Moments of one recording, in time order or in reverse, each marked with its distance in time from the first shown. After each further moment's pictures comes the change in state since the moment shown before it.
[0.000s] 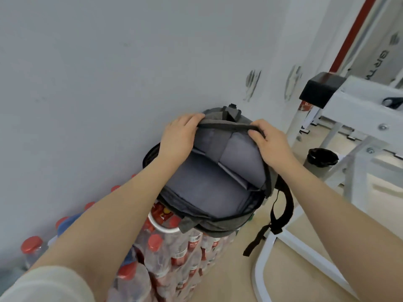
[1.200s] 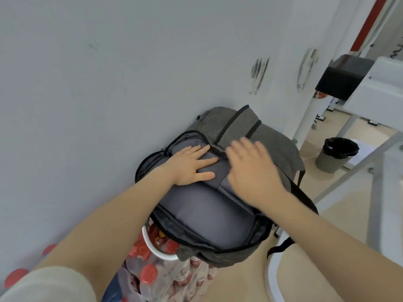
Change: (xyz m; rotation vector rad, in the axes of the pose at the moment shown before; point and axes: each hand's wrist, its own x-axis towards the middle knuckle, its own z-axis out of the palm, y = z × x) left_hand 0.012 -0.024 0.057 0.233 -0.981 0.186; right_hand 0.003 0.017 0.053 -0.753 -0.140 -0.252
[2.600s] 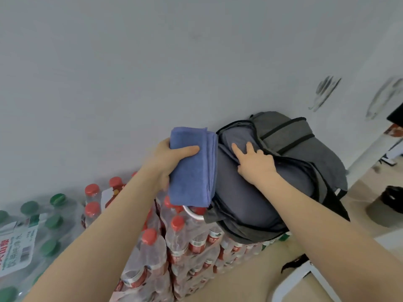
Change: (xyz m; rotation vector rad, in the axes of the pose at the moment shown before) left_hand -0.179 0.050 -0.024 -1.768 0.781 -0.805; right_hand 0.033 -0.051 0.029 -0.099 -0.396 -0.197
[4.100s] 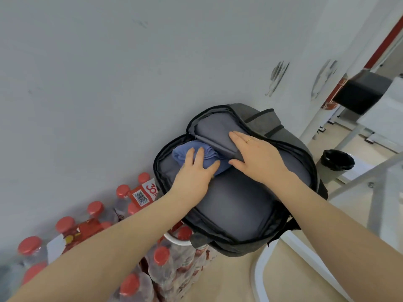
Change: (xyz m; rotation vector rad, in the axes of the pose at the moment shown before) left_hand 0.080 -0.058 0.067 1.522 -0.245 0.930; right_hand -0.010 0.042 -0.022 0.111 0.303 -0.034
